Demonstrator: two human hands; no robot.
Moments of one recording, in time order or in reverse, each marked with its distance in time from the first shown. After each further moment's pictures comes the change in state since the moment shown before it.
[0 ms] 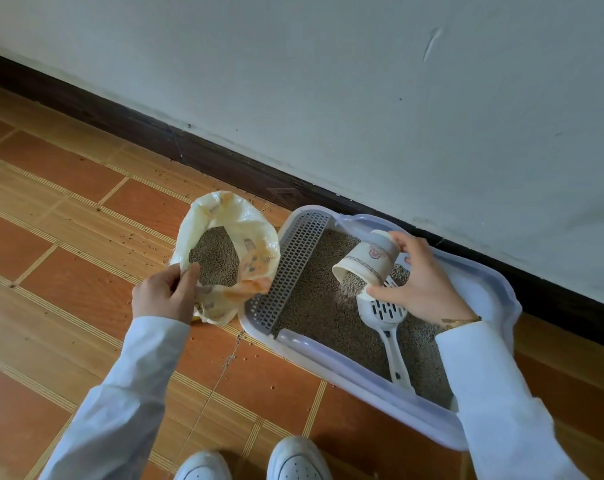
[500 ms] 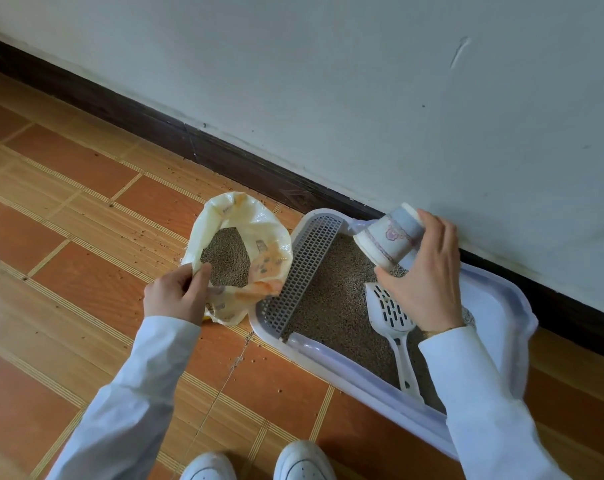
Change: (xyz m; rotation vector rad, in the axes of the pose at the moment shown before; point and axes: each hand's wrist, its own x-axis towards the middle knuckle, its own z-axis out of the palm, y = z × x) left_hand 0.005 -0.009 0.000 -0.011 -0.003 0.003; right_hand 0.013 -0.028 0.017 -0.285 0.463 -0.115
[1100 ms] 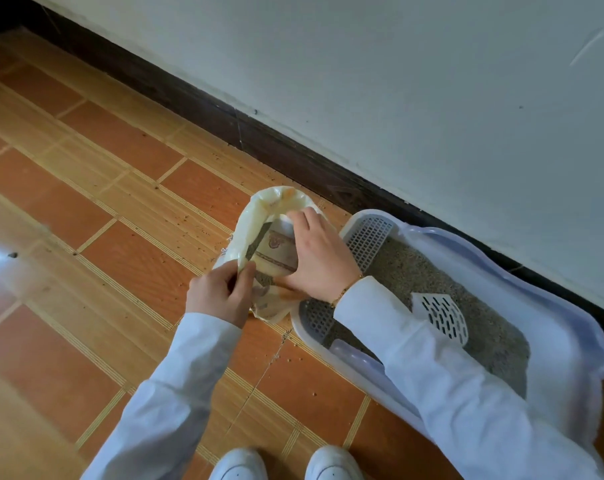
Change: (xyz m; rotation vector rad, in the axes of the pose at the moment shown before) left_hand 0.004 -0.008 -0.009 0.075 -0.034 0.052; right_hand 0.021 -0.153 0.110 0.024 -0.538 -0.483
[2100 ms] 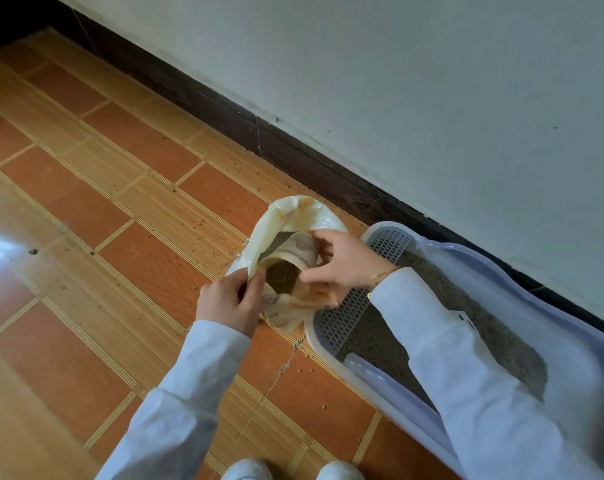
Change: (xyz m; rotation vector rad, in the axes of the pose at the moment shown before) left_hand 0.003 -0.004 -0.007 -0.019 -0.030 0.019; right_hand 0.020 0.029 -0.009 0.560 -0.400 0.244
